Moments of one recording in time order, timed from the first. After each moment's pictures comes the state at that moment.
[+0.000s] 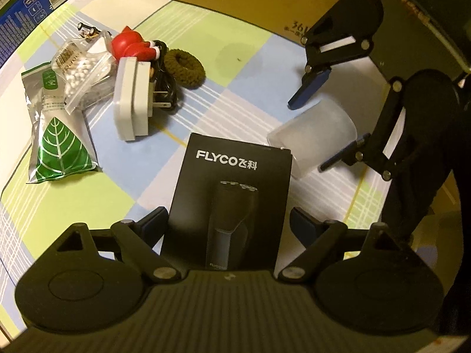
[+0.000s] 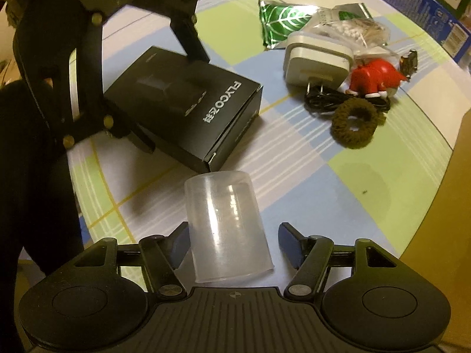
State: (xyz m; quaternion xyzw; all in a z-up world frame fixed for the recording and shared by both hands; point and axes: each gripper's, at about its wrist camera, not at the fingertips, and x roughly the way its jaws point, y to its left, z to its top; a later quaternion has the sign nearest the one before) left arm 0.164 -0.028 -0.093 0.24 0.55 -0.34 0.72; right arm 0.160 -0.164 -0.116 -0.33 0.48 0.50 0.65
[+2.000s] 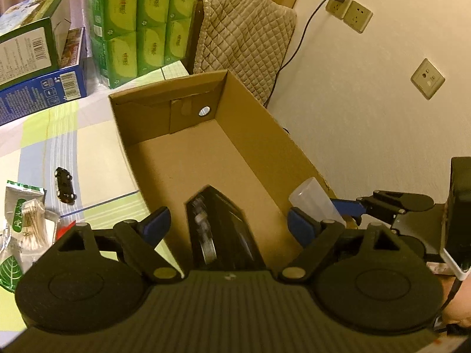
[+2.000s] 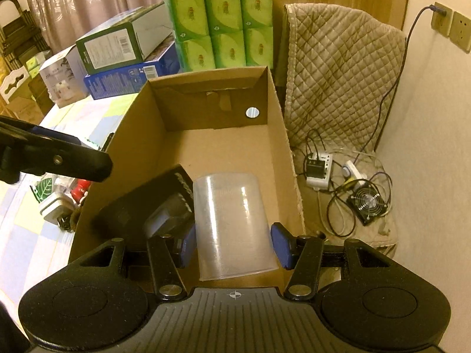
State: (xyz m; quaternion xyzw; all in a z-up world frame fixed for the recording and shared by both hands) left arm 0.273 -0.225 0.048 -0.02 0.47 -0.21 0.86; right arm 0.290 -0.398 0.027 -0.06 0.45 0.21 0.87
